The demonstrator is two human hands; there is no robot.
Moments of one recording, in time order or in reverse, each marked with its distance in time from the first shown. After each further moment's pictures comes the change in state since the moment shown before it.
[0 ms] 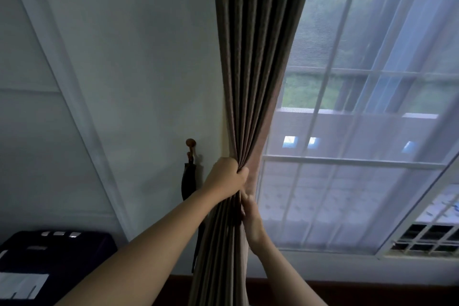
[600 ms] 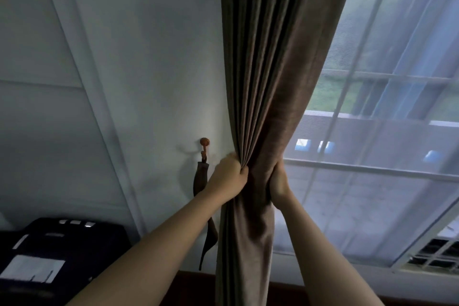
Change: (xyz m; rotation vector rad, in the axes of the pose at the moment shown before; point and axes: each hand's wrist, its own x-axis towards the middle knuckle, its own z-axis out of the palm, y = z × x) left_hand 0.000 -0.018 -0.011 -0.036 0.102 -0.027; right_hand 0.066 -0.063 -0.018 0.097 0.248 0.007
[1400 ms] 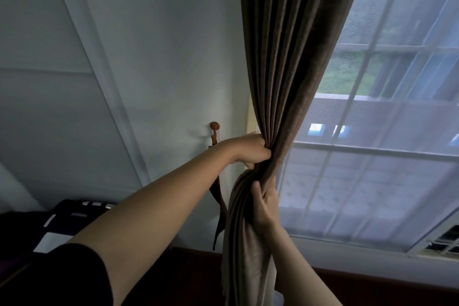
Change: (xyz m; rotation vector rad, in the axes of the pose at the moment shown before) left_hand 0.027 0.029 -0.020 -0.022 -0.635 -0.106; right_hand -0.069 0.078 0.014 -0.344 -0.019 -0.180
